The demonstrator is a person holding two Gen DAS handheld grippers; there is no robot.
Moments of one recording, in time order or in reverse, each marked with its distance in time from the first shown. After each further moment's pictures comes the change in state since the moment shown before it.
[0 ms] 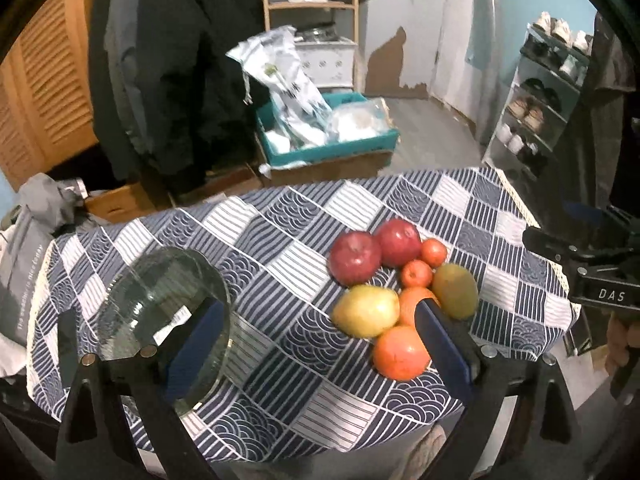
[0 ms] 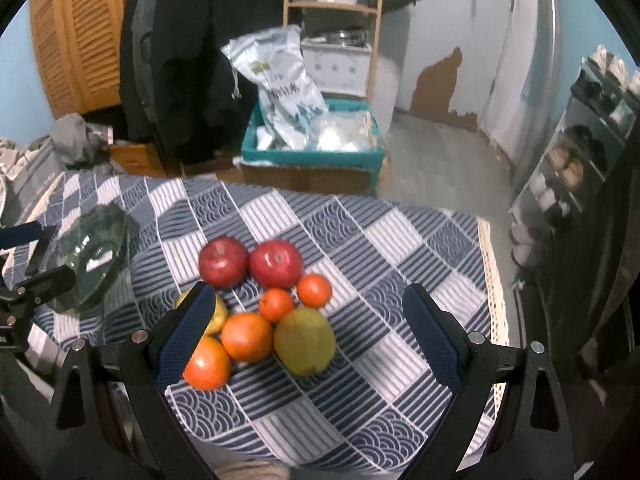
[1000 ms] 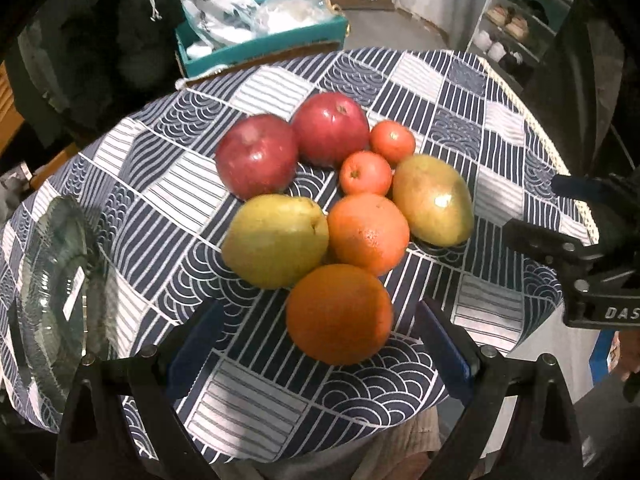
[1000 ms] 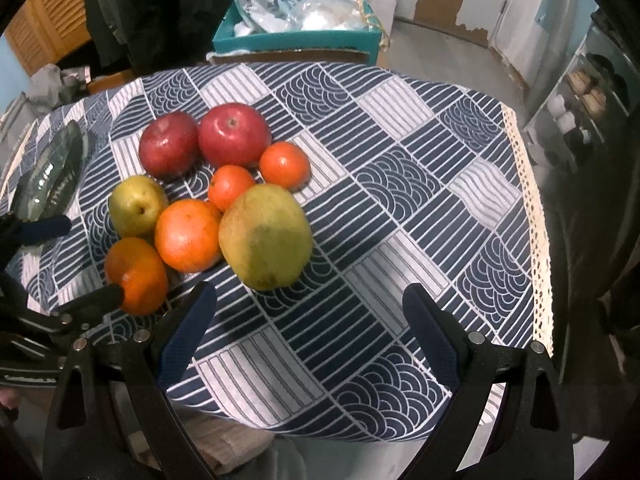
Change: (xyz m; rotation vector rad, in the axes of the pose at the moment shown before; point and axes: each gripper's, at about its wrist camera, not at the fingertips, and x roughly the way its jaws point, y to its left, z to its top) left arm 0.115 -0.077 -0.038 0.105 0.291 -0.081; right arm 0.086 -0.033 -0.068 0.037 0.304 0.026
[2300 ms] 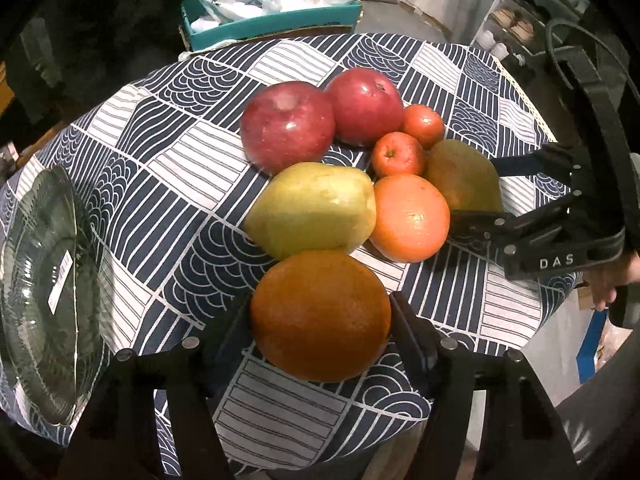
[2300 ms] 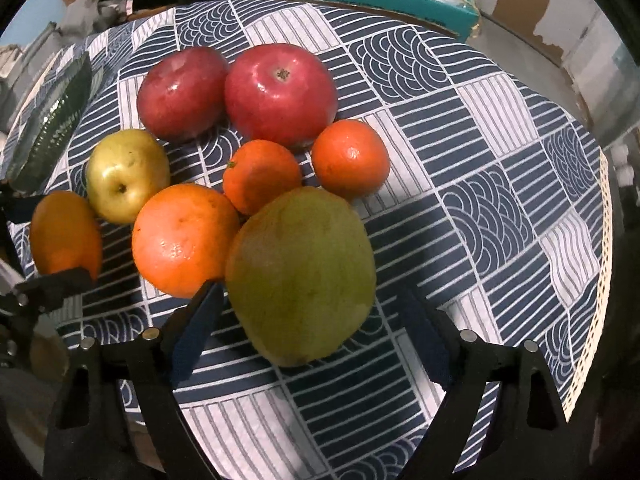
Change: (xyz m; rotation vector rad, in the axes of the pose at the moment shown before) left arm 0.015 0.041 -0.009 -0.036 0.036 -0.068; right arm 0.079 0.028 0.032 -0.224 0.145 0.109
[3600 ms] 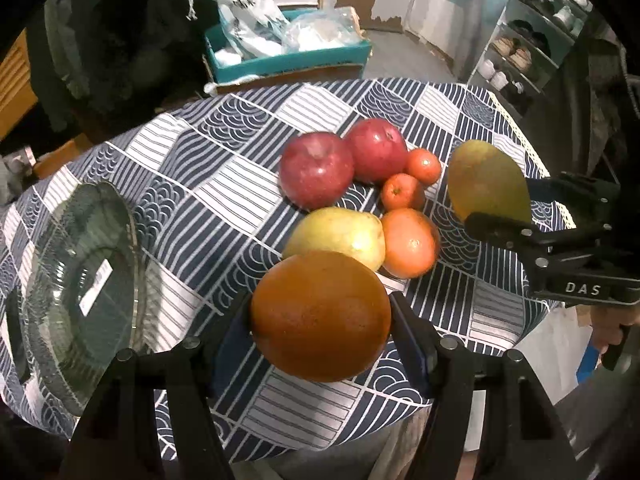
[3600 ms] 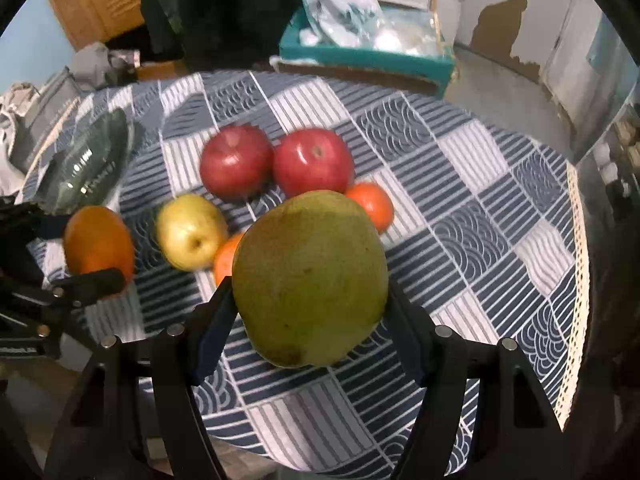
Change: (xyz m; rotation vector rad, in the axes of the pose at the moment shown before) left arm -0.051 0.012 -0.005 -0.015 -0.114 0.031; right arm -0.060 0.030 -0.005 0.069 -0.204 -0.007
